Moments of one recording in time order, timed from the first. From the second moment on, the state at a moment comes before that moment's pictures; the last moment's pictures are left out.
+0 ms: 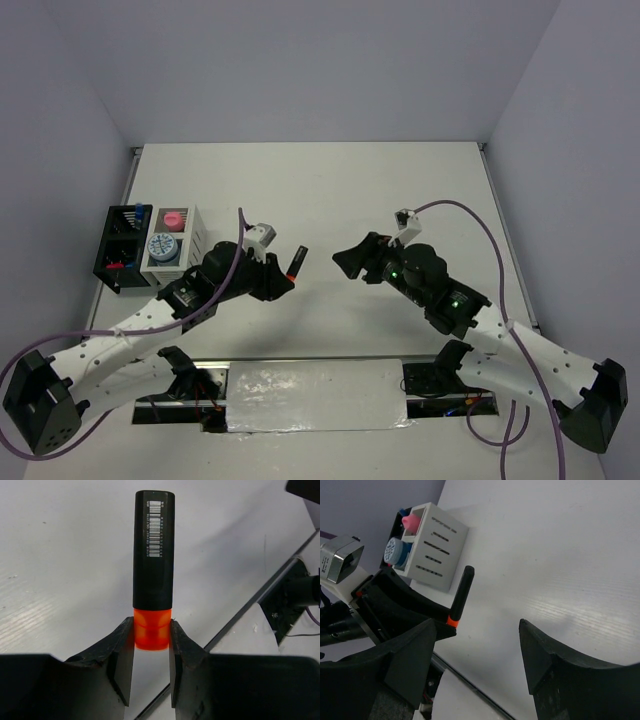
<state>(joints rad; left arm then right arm) -0.71 0.93 0.59 -0.16 0.14 -0.47 0.81 0.76 0.60 -0.08 0.16 0.81</state>
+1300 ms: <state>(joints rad) -0.65 0.91 1.01 -0.69 -0.31 -0.57 0.97 0.85 0.76 -0.10 0.29 0.54</state>
